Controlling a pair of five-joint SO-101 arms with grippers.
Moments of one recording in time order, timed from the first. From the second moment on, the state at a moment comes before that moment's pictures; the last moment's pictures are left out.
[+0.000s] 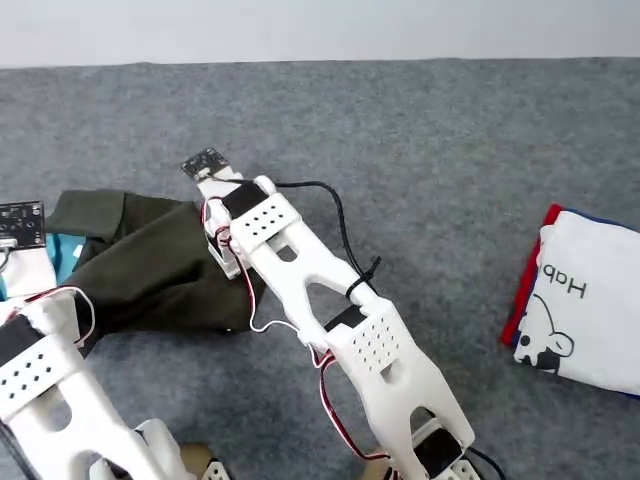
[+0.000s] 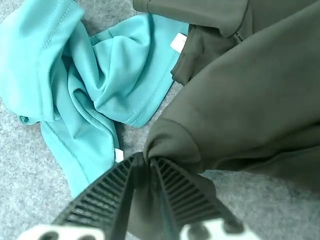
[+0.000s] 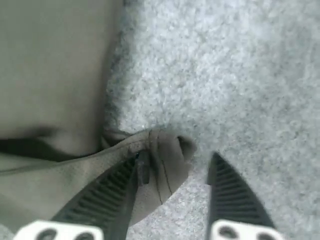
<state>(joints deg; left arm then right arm) -42.8 -42.1 50.8 64.4 -21.5 -42.7 52.8 -47.7 82.8 -3.2</state>
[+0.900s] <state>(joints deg) -31.5 -42.1 10.7 75.7 -12.4 -26.6 47.3 -92.6 100.5 21.3</state>
